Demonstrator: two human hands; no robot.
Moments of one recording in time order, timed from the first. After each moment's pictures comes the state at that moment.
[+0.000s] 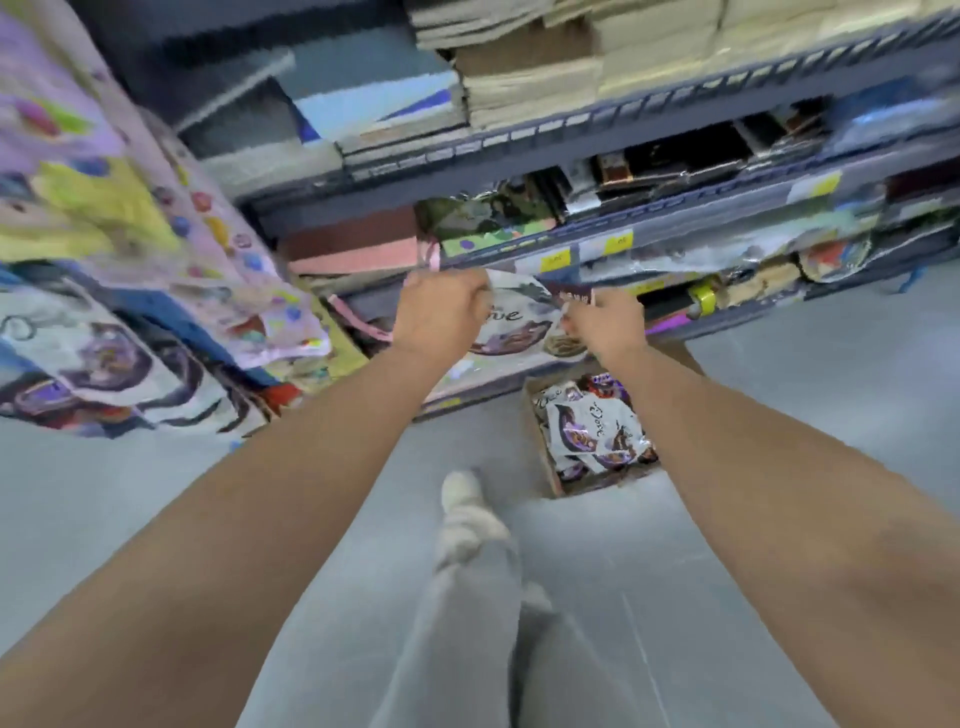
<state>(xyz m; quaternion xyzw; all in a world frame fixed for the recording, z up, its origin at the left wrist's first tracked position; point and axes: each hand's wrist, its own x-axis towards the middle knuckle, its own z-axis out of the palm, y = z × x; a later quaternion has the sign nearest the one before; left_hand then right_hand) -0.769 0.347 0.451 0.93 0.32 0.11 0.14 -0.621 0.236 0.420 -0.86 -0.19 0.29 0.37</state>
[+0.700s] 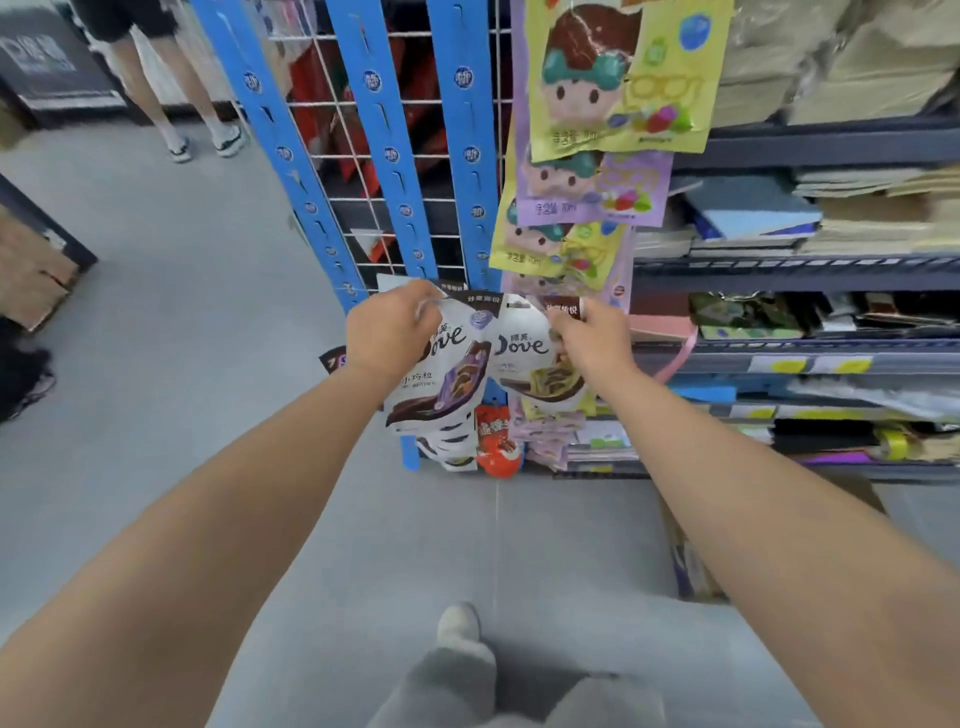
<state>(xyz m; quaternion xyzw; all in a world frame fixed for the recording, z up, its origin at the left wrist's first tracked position) -1.144 0.470 0.561 0.81 0.54 0.20 0.07 -0.950 0.394 0.544 -0.75 -0.37 0.32 0.44</state>
